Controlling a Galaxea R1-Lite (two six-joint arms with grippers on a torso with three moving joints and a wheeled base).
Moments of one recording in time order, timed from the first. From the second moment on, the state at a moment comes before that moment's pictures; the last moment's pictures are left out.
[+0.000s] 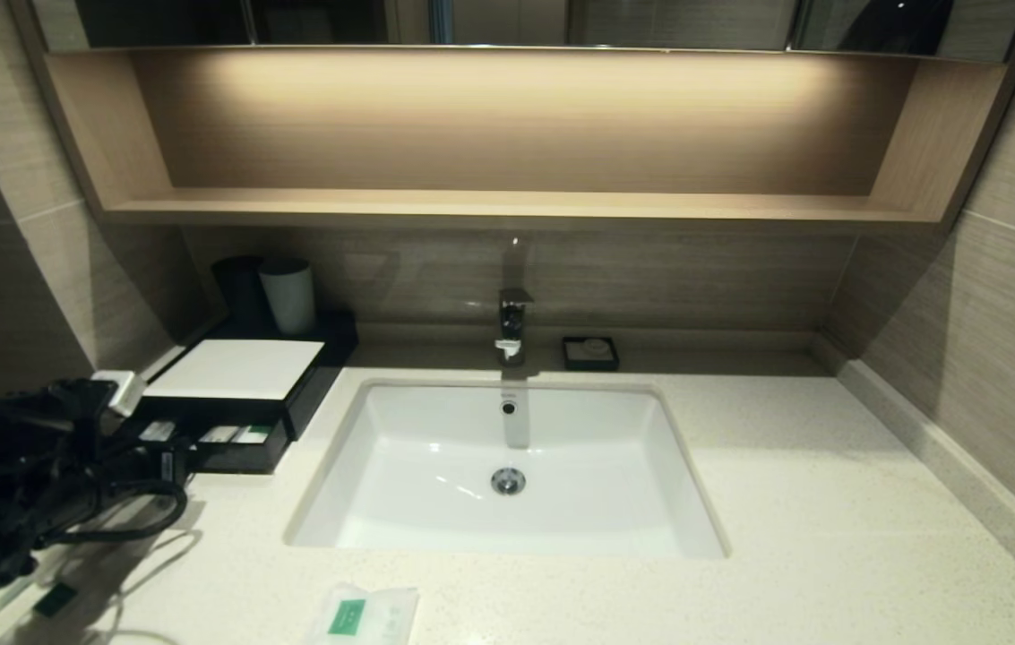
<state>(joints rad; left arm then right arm) 0.30 2.03 -0.54 -1.00 -0.29 0.19 0.00 0.00 0.00 0.00 0.00 0.00</state>
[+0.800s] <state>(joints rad) 0.31 1.98 -0.47 -1.00 -0.29 0.19 0.00 0.00 0.00 0.00 0.00 0.00</state>
